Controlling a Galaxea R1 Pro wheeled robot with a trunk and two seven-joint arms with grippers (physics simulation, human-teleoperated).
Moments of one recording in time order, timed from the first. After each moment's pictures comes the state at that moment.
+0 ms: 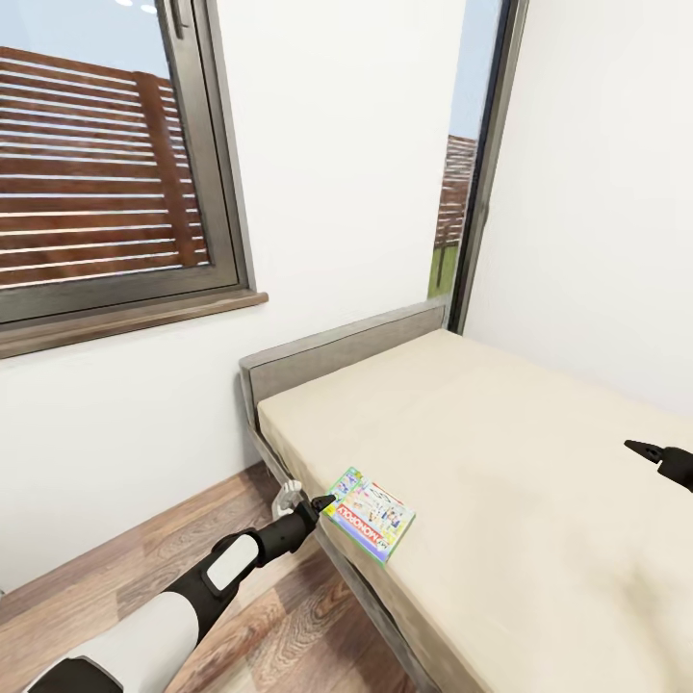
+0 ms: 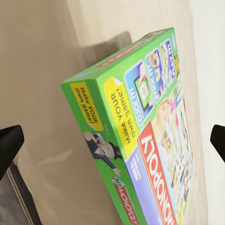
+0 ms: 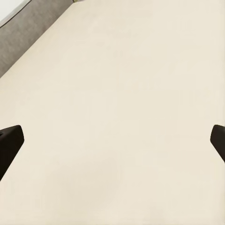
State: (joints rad) left arm -0.71 -0.03 -0.42 -0.38 1.21 0.33 -0.36; right arm -0.50 -0.44 -0.67 -1.35 -0.30 0.95 0.41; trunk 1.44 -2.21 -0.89
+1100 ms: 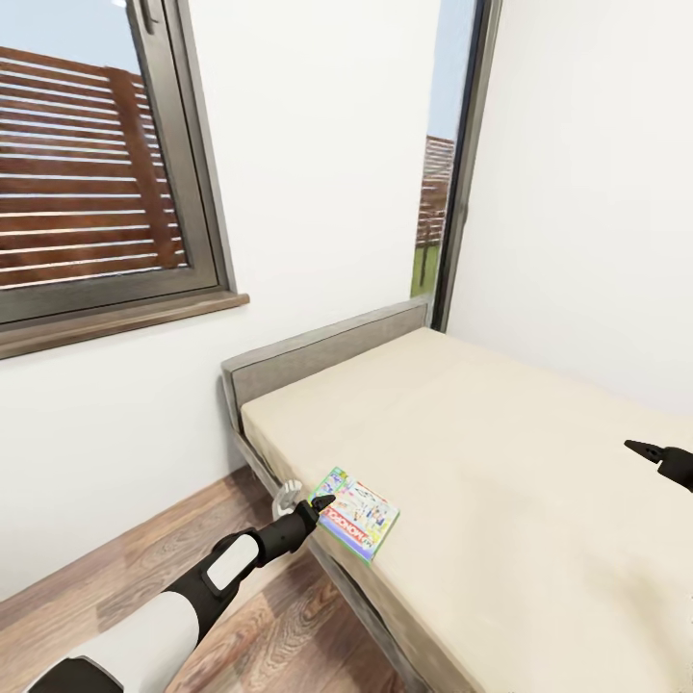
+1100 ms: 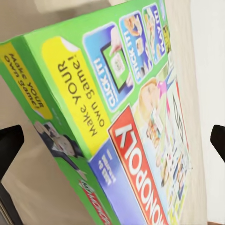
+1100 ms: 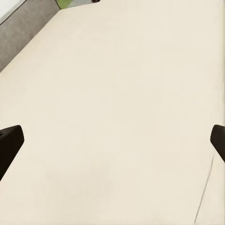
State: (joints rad) left arm -0.71 -0.03 -0.42 -0.38 1.21 0.33 -0.36; right arm -0.50 -0.44 -0.67 -1.35 -0.30 0.95 0.41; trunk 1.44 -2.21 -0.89
